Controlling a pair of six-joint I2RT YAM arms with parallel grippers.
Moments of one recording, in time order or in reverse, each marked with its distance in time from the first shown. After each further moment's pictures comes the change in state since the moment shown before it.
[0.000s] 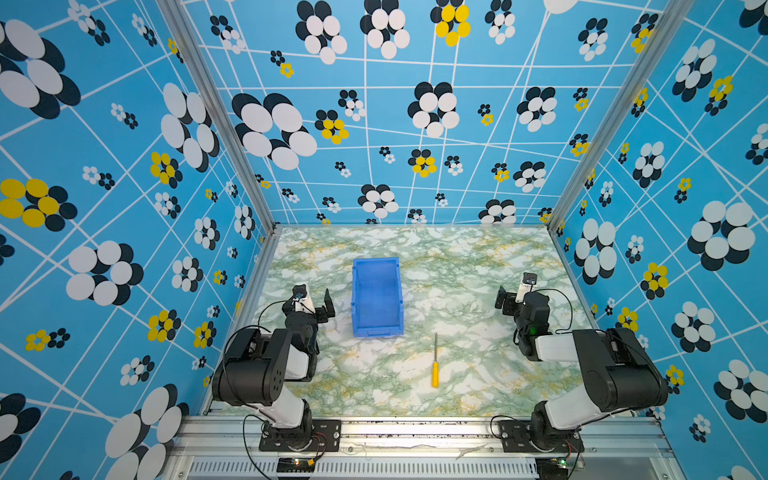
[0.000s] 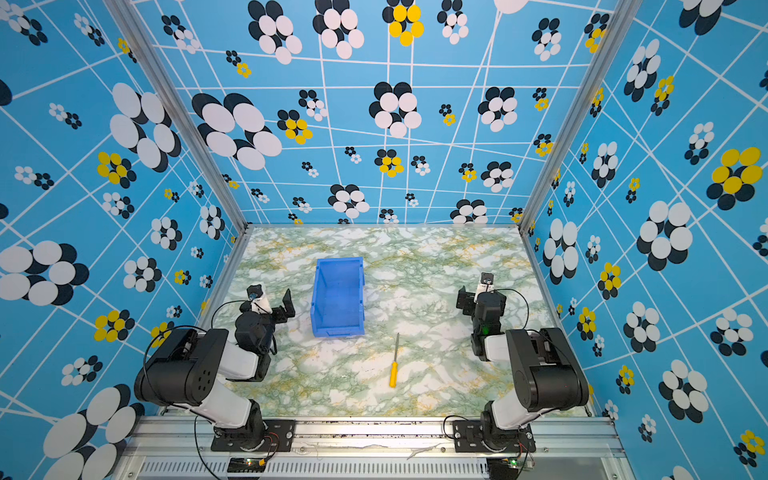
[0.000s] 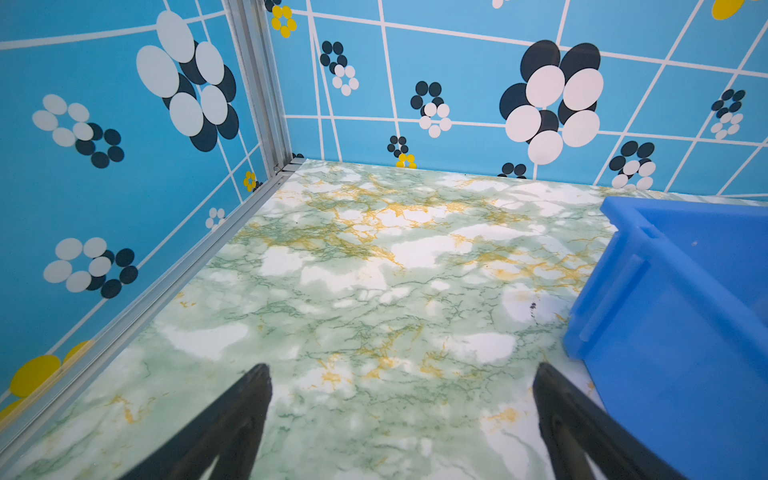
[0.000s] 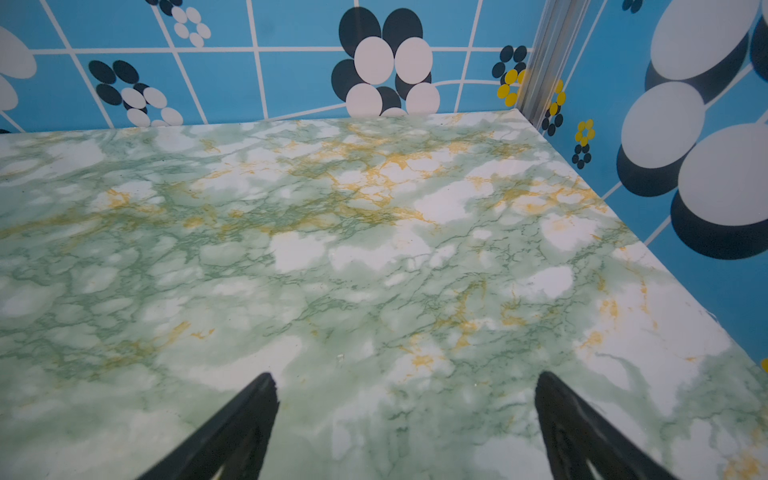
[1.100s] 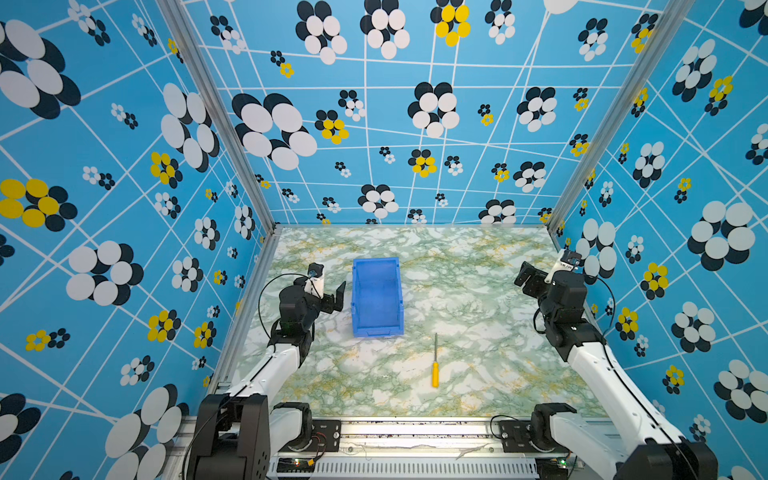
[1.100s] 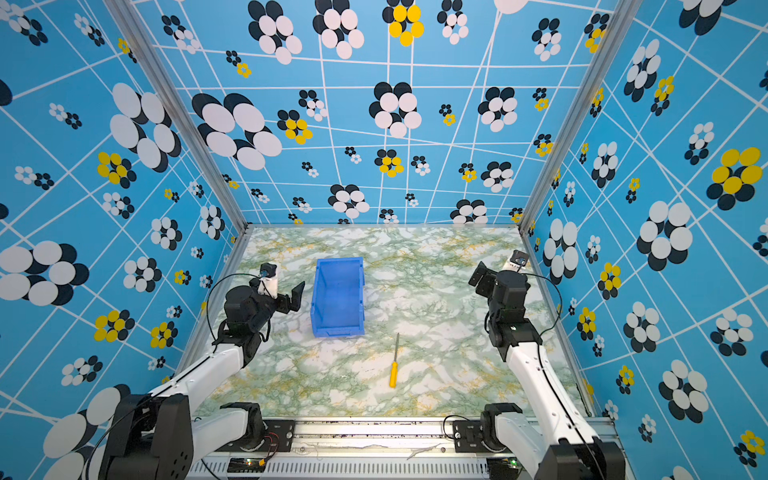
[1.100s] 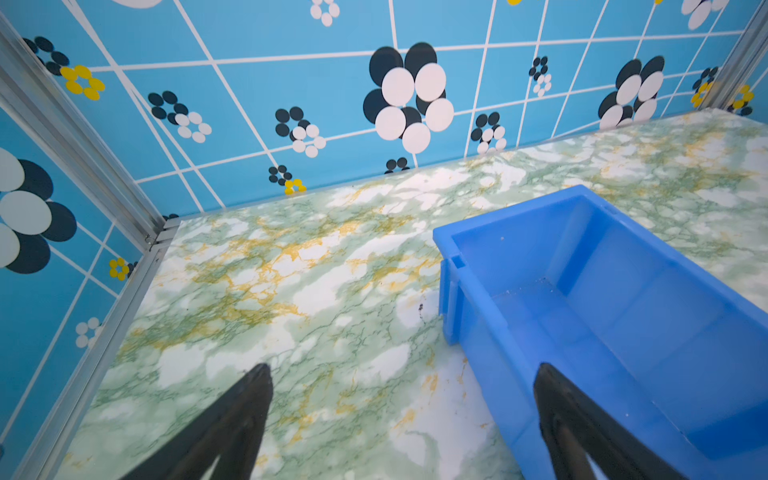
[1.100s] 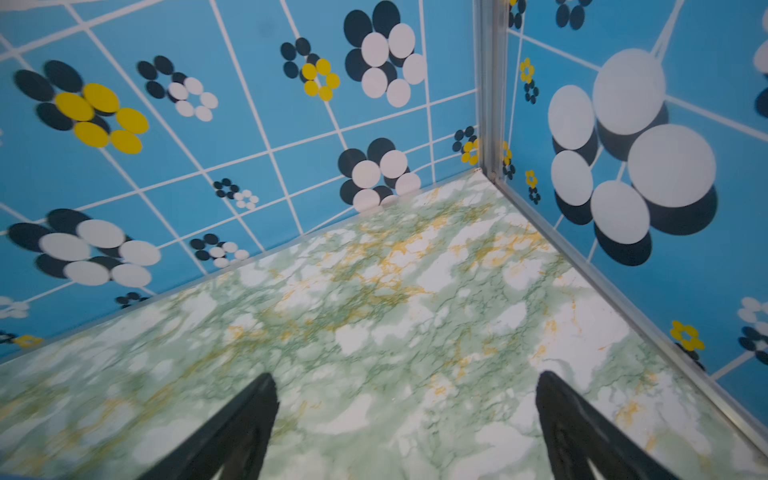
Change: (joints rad) left arm -0.010 -0.443 0.302 -0.921 0.326 0.204; right arm 0.000 -0.616 0.293 -0.888 -0.012 0.307
